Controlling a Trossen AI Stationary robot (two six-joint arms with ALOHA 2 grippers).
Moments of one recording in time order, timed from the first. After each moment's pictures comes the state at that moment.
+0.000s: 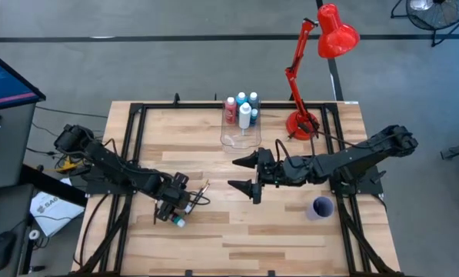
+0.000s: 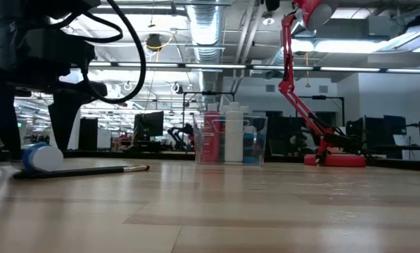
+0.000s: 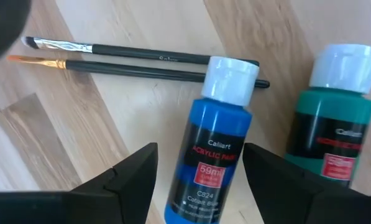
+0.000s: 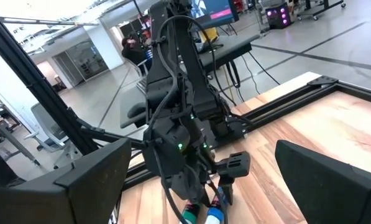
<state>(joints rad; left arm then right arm) -0.42 1.42 0.70 -0.59 -0.12 0.06 0.31 1.43 1.03 0.30 0.42 0.47</state>
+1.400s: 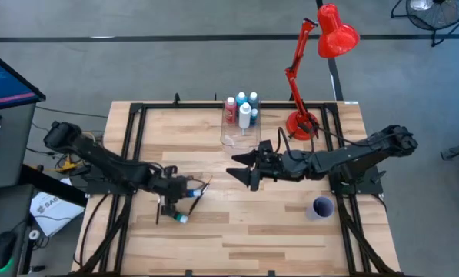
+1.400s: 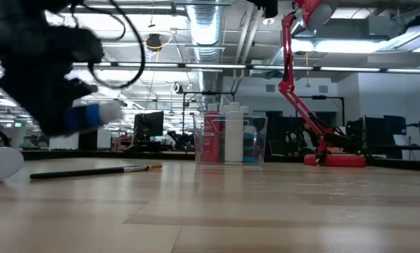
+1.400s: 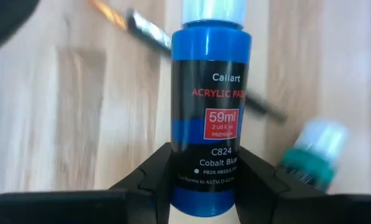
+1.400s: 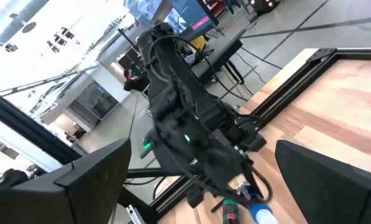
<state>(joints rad) -0.36 1.22 0.60 -0.51 -0.17 -0.39 0.25 1.43 1.03 0.33 0.42 0.77</state>
